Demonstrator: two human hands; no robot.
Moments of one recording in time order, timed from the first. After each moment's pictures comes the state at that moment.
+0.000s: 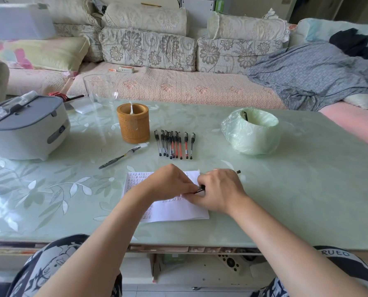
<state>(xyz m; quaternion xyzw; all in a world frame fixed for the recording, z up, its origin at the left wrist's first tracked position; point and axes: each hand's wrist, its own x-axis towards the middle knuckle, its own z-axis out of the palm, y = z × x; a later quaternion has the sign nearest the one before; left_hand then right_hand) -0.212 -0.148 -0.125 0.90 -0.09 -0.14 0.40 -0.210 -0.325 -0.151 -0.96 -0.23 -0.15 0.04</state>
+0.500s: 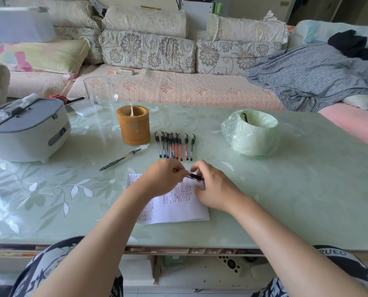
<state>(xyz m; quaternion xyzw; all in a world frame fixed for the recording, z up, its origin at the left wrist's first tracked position) -0.199 -0.140 -0.125 0.93 -0.09 -0.02 0.35 -0.204 -0.322 -0.148 -0.94 -0.21 -0.02 0.27</state>
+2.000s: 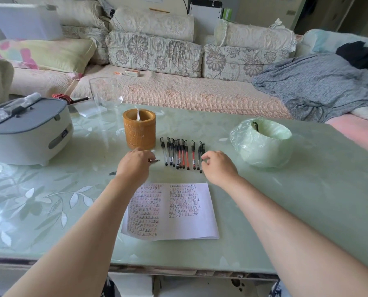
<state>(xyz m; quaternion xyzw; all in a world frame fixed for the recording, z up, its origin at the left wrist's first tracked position) -0.129 -0.057 -0.155 0.97 -0.01 0.15 0.17 -0.105 -0.302 -0.145 -0.97 -0.05 -0.04 0.21</state>
